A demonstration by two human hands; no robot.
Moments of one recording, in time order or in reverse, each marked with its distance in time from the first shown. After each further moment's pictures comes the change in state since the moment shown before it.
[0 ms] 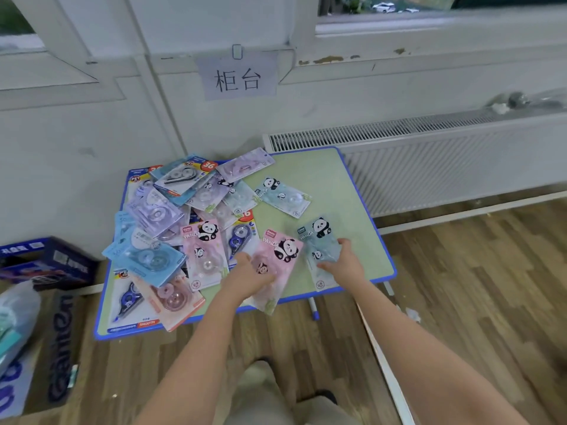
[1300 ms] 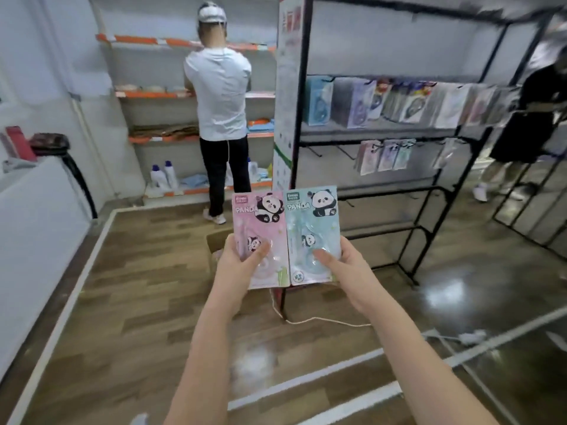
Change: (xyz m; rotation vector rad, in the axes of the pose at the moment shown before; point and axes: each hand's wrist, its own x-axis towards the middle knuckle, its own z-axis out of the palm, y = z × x) left_hand -0.452 0.307 0.429 -0.116 -1.247 1.047; right_hand -0.555 0.337 -0.289 0.925 1.465 0.090
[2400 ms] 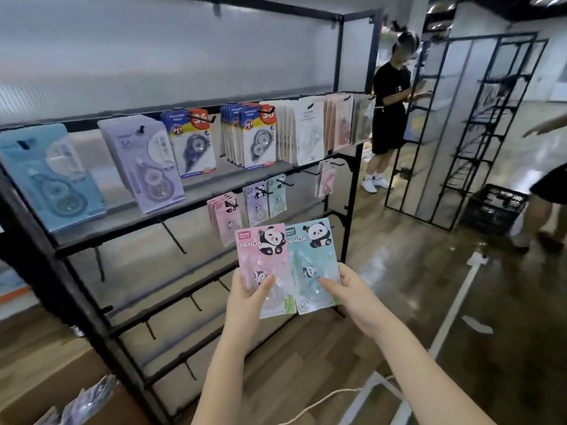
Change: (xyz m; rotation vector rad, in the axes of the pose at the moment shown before) left_hand 0.372 -0.025 0.471 -0.041 -0.379 0.048; right_hand 0.306 0.026 -0.454 0.020 0.396 0.041
